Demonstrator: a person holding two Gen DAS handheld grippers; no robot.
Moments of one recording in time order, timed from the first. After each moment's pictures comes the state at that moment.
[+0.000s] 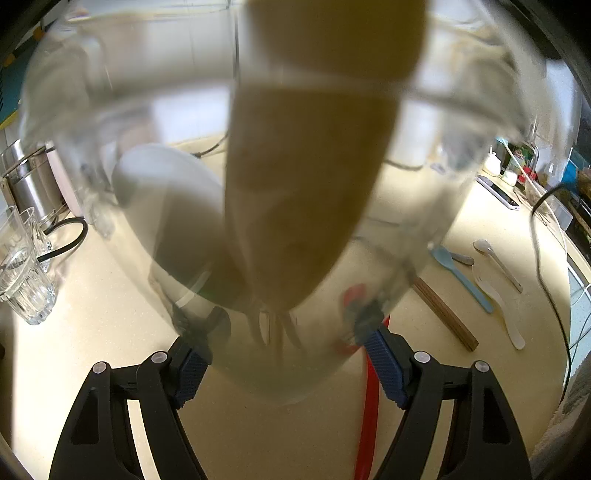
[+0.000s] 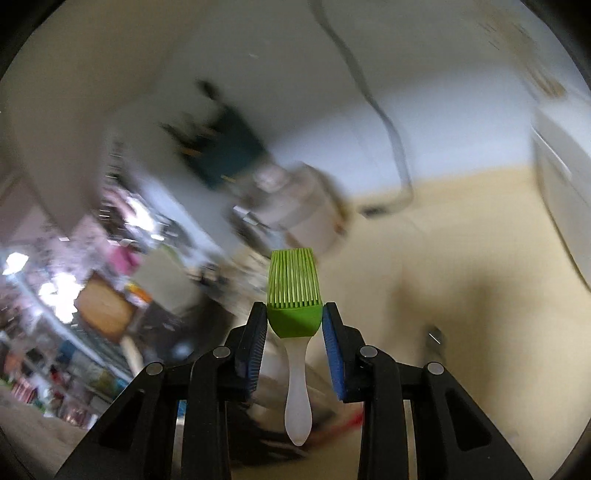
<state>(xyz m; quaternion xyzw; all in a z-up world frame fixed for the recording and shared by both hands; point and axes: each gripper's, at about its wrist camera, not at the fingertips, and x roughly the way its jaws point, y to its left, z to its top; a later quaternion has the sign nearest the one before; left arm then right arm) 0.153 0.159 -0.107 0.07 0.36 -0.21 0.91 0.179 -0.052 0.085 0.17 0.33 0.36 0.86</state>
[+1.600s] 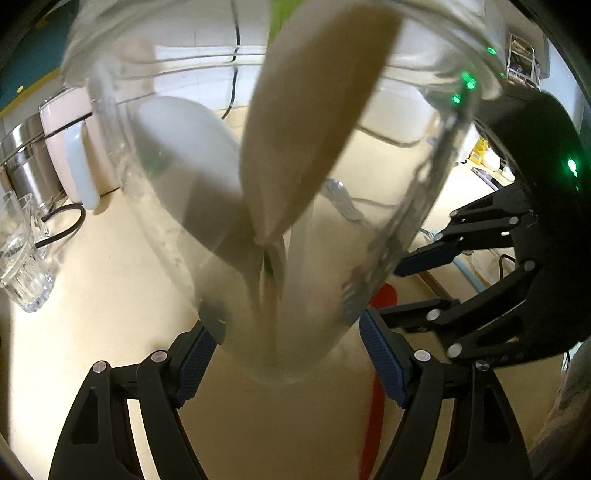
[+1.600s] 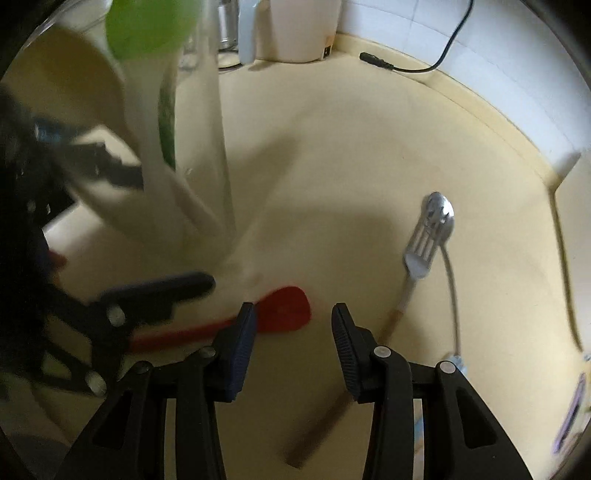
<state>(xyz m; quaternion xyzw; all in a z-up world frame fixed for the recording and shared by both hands) 0.144 0.156 -0.114 0.06 0.38 -0.22 0.90 0.192 0.015 -0.134 -0.20 0.51 0.23 0.80</state>
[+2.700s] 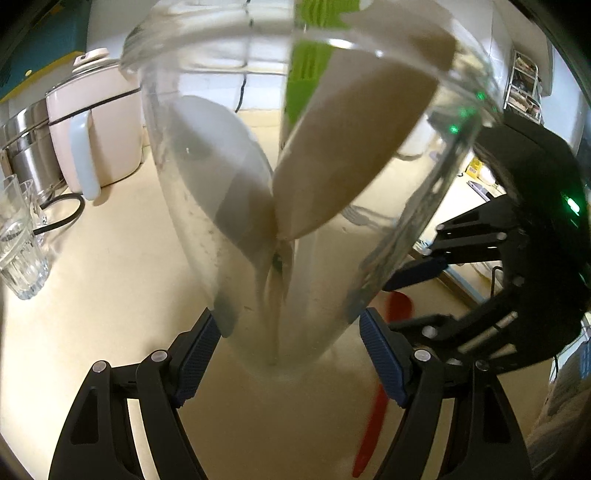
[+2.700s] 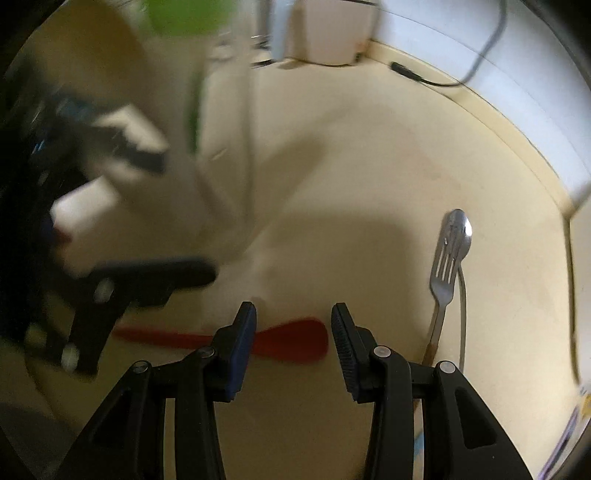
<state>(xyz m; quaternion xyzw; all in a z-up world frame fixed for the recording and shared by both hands) 0.145 0.174 -0.111 0.03 0.38 -0.22 0.90 0.178 0.003 -0.145 -0.23 0.50 0.30 0.78</state>
